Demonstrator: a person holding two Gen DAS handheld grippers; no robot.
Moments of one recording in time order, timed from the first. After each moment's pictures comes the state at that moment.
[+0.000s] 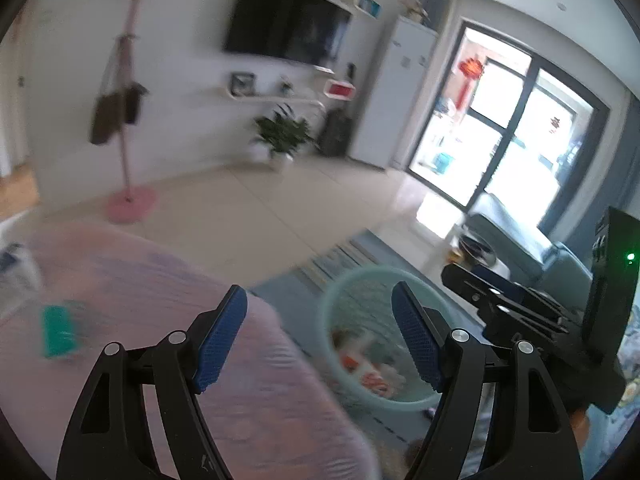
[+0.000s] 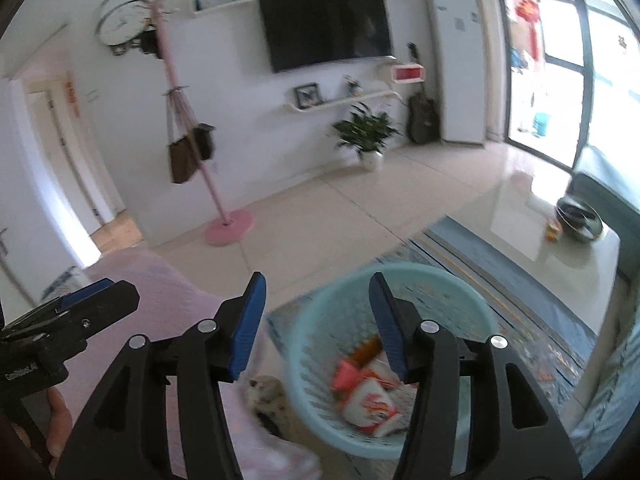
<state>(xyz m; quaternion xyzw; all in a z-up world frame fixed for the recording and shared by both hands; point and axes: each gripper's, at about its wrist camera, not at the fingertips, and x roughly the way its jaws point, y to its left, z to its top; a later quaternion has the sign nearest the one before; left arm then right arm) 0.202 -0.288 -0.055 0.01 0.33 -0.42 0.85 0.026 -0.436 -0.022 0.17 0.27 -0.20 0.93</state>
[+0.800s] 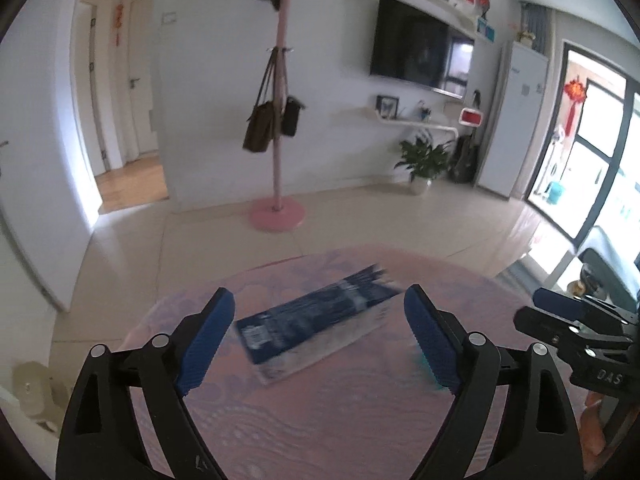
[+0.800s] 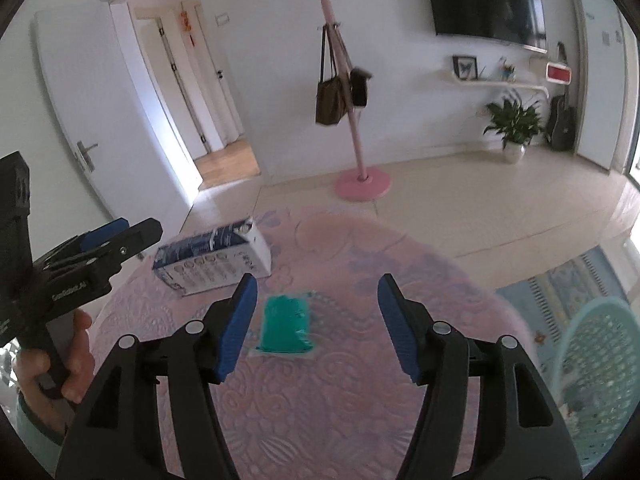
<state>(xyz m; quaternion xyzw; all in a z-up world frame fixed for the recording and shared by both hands) 0.357 -0.050 -0.049 0.03 0.33 -0.22 0.92 0.210 -0.220 -0.035 0.13 0.35 0.01 0.93</state>
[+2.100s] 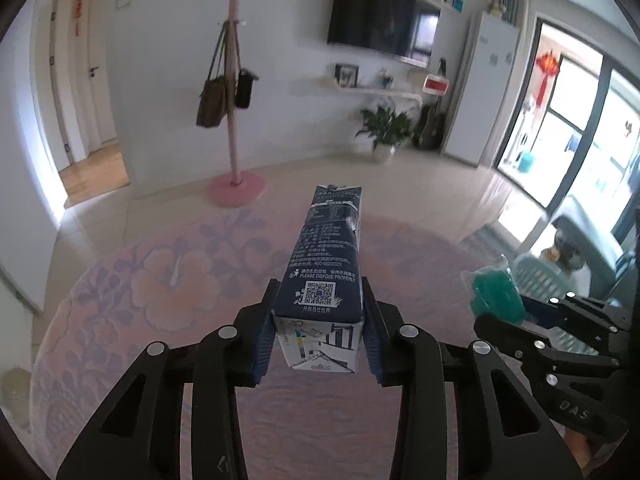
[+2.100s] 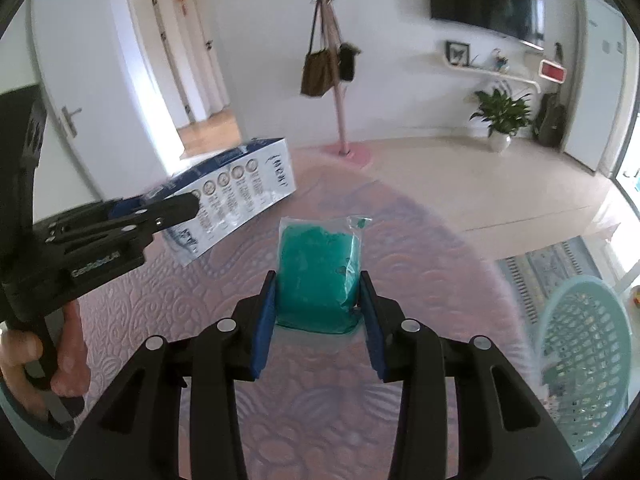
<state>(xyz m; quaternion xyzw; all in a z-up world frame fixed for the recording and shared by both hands) 0.316 -0.108 -0.067 0.05 0.35 -0.29 0.89 0.164 -0.246 -0.045 0.10 0.37 -0.02 0.92</state>
